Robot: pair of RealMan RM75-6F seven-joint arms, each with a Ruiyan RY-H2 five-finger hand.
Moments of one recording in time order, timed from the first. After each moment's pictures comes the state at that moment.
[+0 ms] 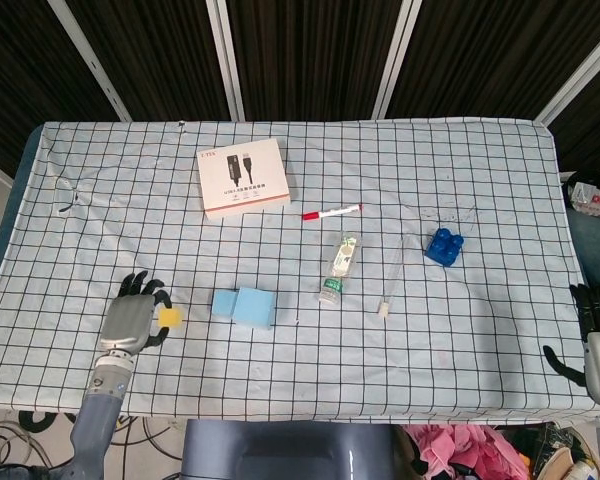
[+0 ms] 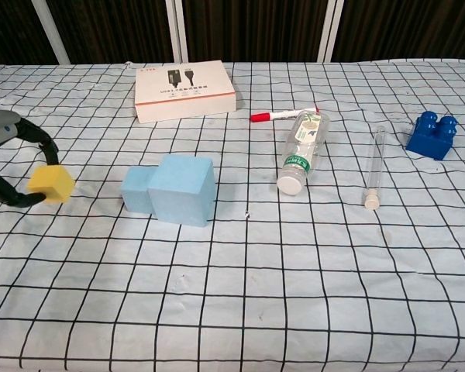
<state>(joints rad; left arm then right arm) -0.47 -1.48 -0.15 -1.89 0.87 1.30 0.72 0.03 -1.21 0.12 -1.43 -1.43 1.53 0.06</state>
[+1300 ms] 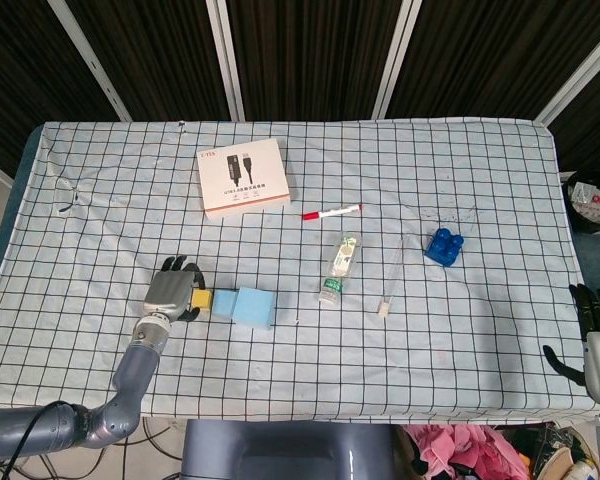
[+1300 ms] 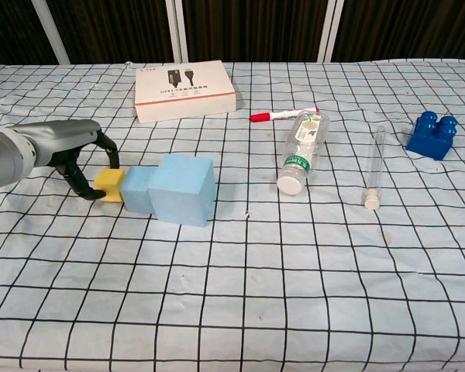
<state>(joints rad) -0.76 -1.57 -0.19 -1.65 0.57 1.09 0.74 0.03 -1.21 0.12 -1.42 -1.43 1.52 0.06</state>
